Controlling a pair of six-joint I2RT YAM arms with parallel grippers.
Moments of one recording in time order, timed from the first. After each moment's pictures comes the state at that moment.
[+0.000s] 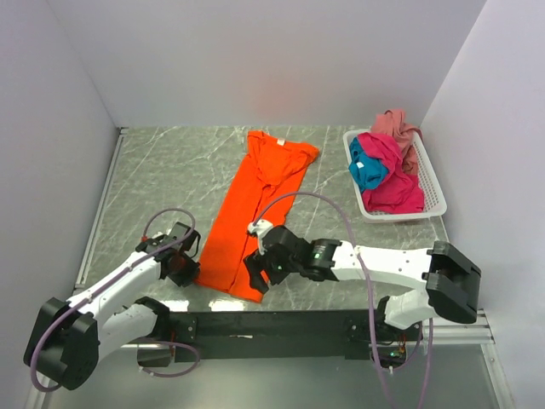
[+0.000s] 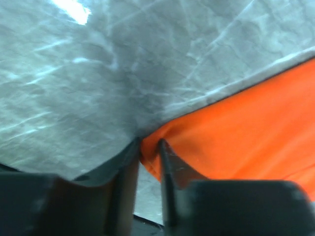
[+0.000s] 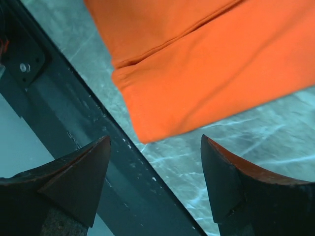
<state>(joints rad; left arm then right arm) -0.44 1.01 0.47 -0.80 -0.18 -1.30 1.13 1.38 0.85 -0.28 -0.04 0.44</state>
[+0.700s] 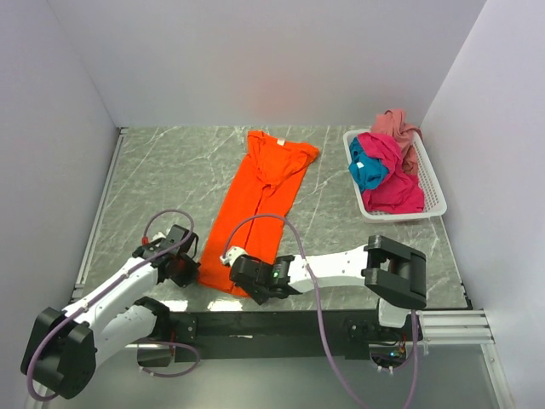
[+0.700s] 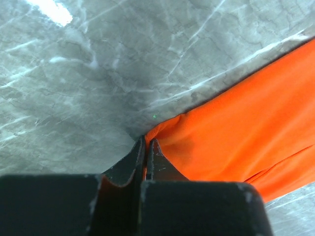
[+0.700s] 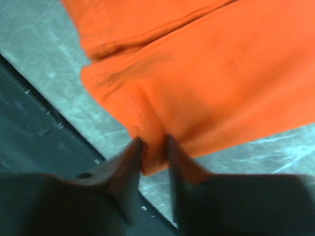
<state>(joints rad) -0.43 0.94 0.43 -0.75 -0.15 -1.29 1.33 1.73 1.00 -0.36 0.16 0.37</state>
